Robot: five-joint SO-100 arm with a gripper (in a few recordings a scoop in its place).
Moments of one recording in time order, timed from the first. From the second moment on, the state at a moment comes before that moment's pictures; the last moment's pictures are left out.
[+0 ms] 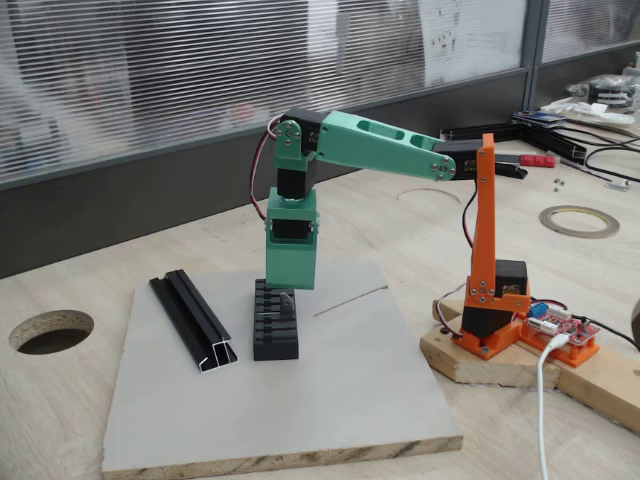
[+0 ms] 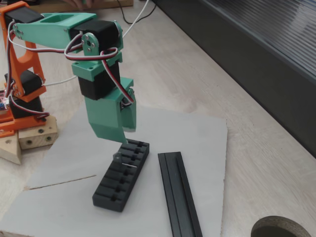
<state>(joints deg) 1.8 81.3 73.8 94.7 -6.2</state>
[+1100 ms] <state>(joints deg) 4.6 74.8 75.0 84.9 -6.2</state>
